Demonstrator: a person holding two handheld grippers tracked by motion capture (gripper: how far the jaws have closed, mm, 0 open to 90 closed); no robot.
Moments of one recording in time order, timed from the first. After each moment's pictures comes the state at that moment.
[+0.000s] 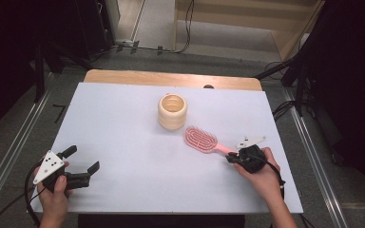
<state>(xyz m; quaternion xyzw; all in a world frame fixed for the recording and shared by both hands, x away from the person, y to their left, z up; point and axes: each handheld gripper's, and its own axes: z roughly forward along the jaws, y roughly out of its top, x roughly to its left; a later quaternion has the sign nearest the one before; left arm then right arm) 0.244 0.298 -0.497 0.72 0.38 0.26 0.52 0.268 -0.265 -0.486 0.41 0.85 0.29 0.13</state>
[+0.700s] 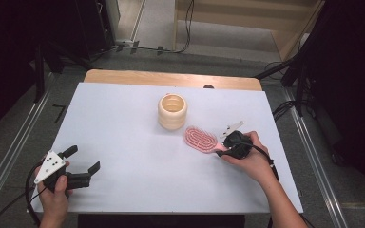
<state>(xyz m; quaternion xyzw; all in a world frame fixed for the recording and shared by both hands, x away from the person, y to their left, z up) 0.245 0.297 -0.498 0.72 0.38 0.26 0.52 0.317 -0.232 -0.484 0.37 0.90 0.19 0.12</state>
